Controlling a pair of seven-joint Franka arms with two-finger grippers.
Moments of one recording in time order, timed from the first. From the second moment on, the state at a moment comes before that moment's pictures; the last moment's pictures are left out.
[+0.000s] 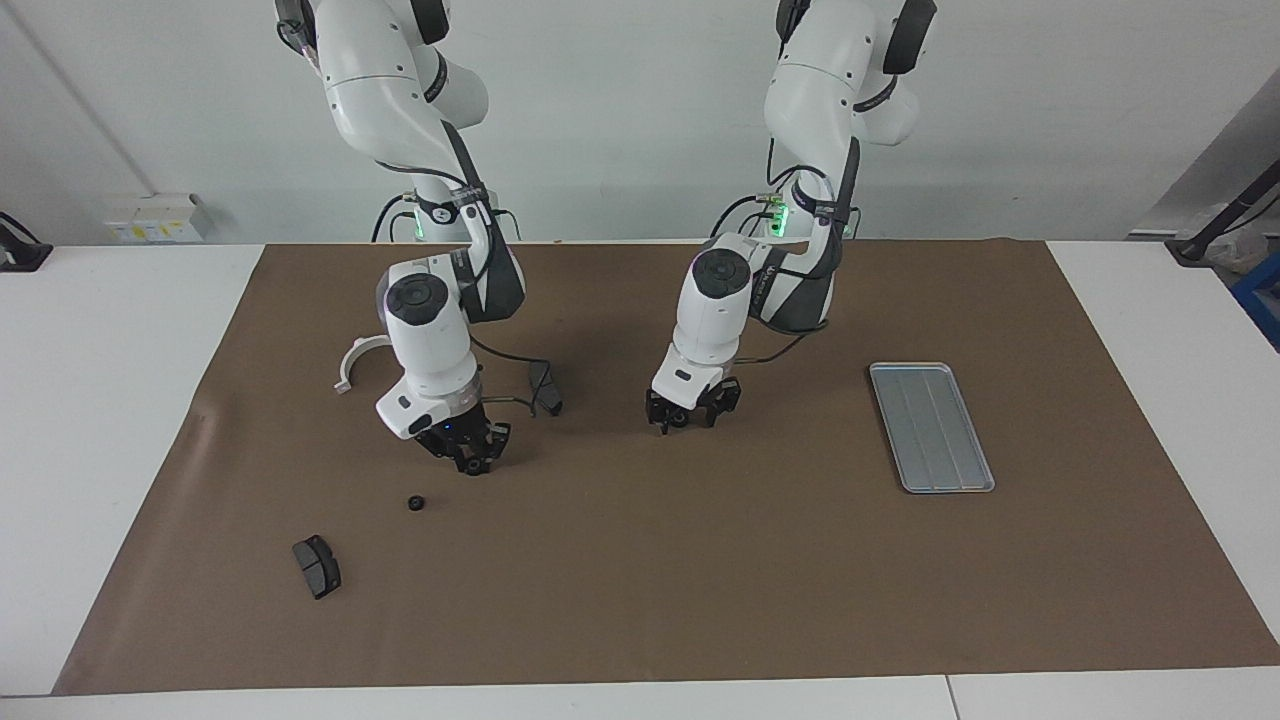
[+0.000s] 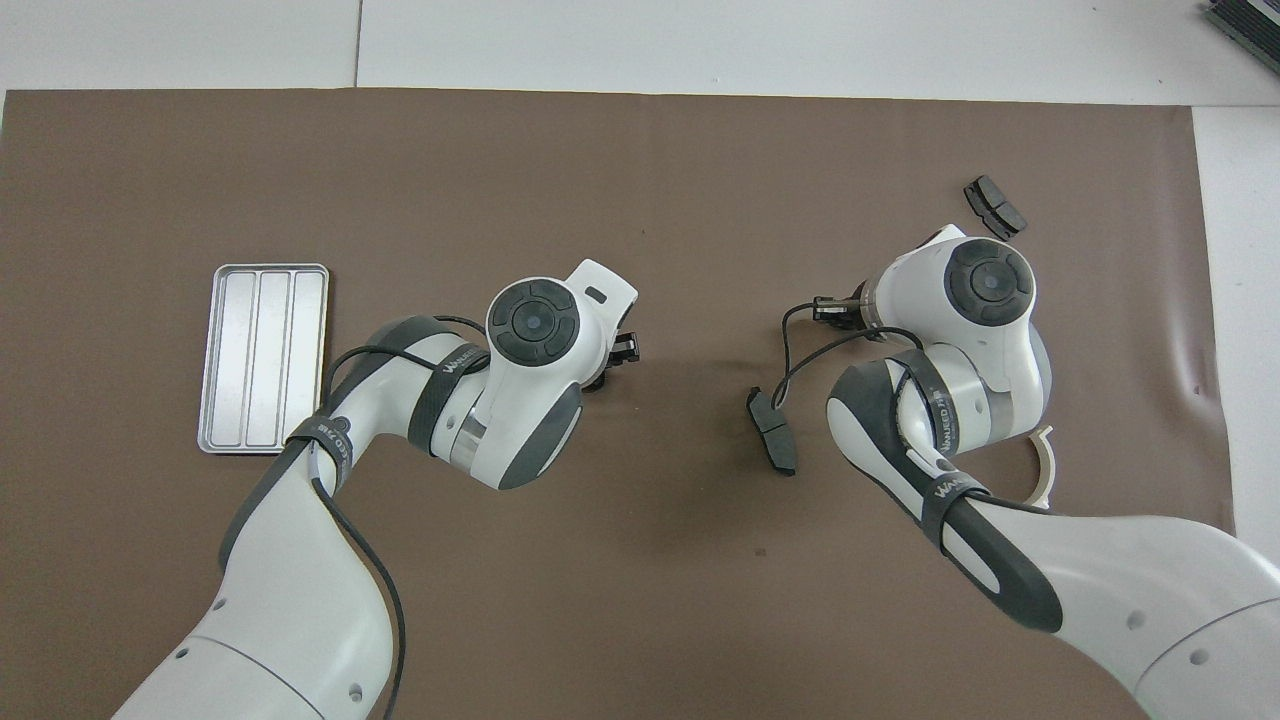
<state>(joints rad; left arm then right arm) -0.63 0.45 0.00 -1.83 -0.07 2.36 -0.70 0.14 0.38 0.07 -1.97 -0.10 2.49 0.35</state>
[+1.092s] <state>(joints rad) -0.63 0.43 0.01 -1.84 -0.07 2.35 -0.71 0.30 0.30 0.08 -1.88 -0.10 2.39 0.58</state>
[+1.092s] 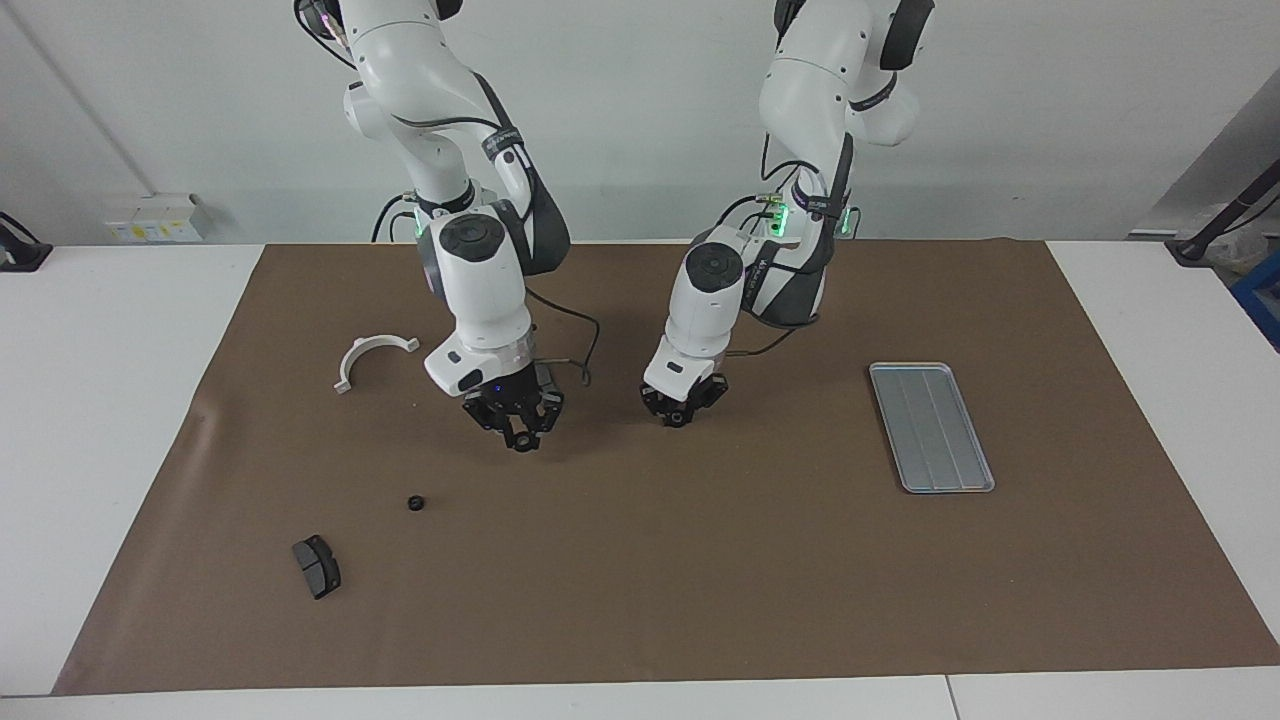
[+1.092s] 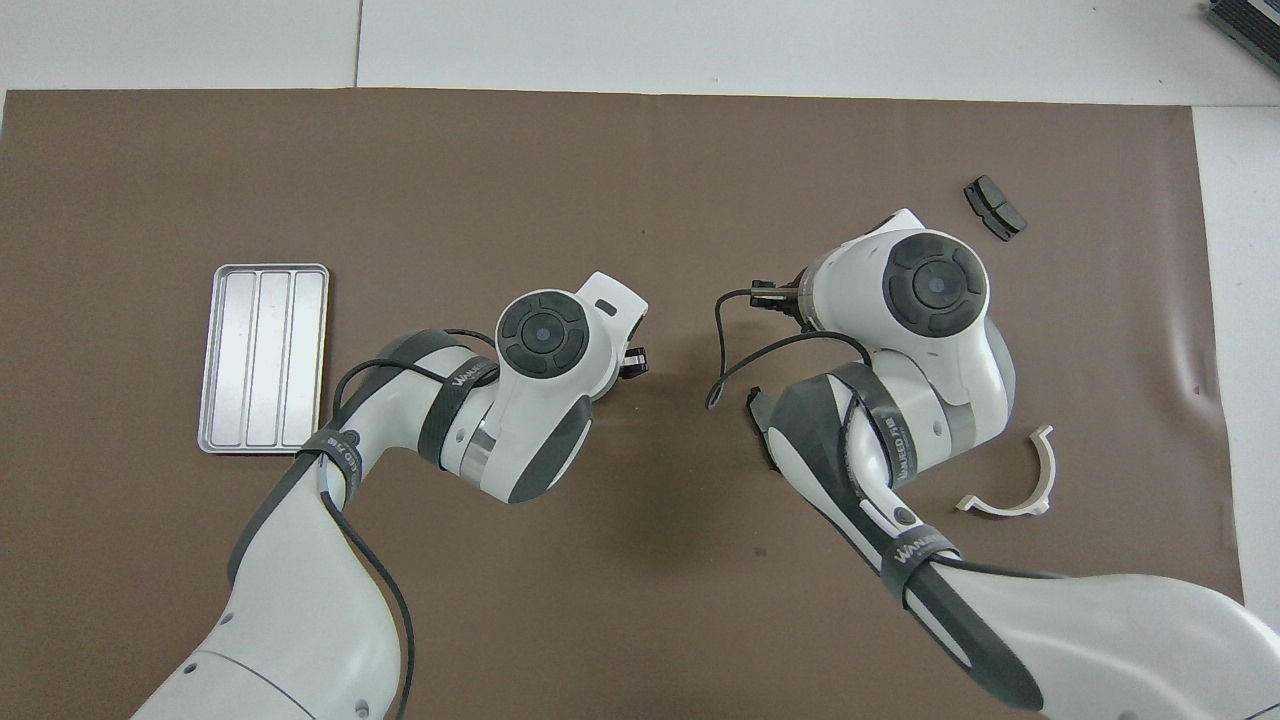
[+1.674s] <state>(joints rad) -0.17 0.34 0.03 -1.65 -0.09 2.05 -0.31 0.43 0.34 0.09 -1.83 -0.06 2.40 0.72</state>
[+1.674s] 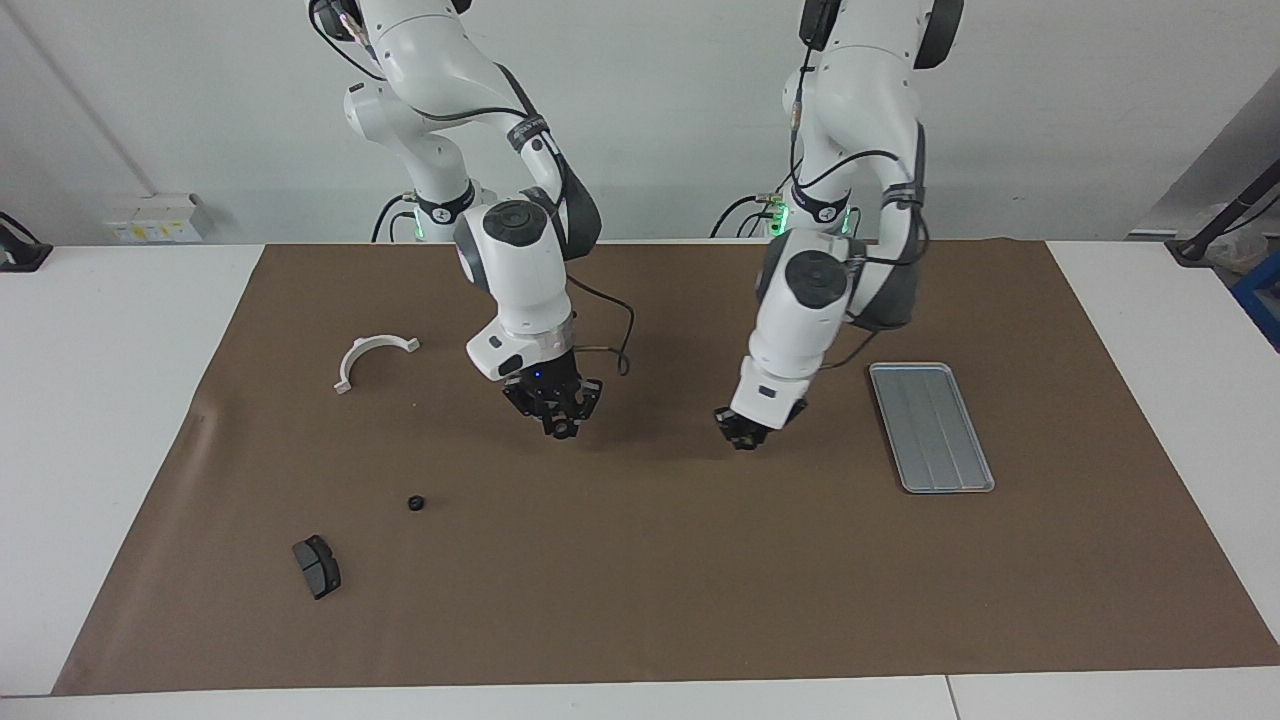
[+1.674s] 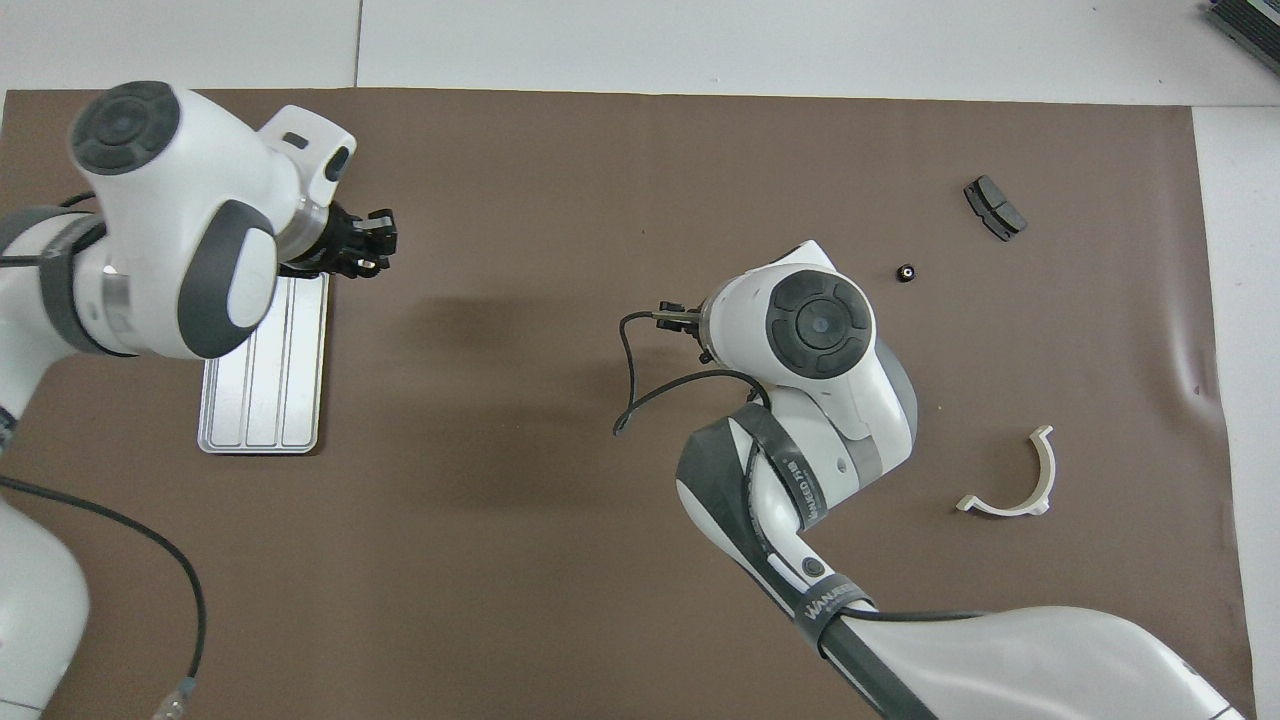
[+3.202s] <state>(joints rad) -0.08 0.26 0.01 -1.93 -0.11 2.29 -0.09 0.59 0.57 0.08 -1.62 -0.12 2.34 0.90</state>
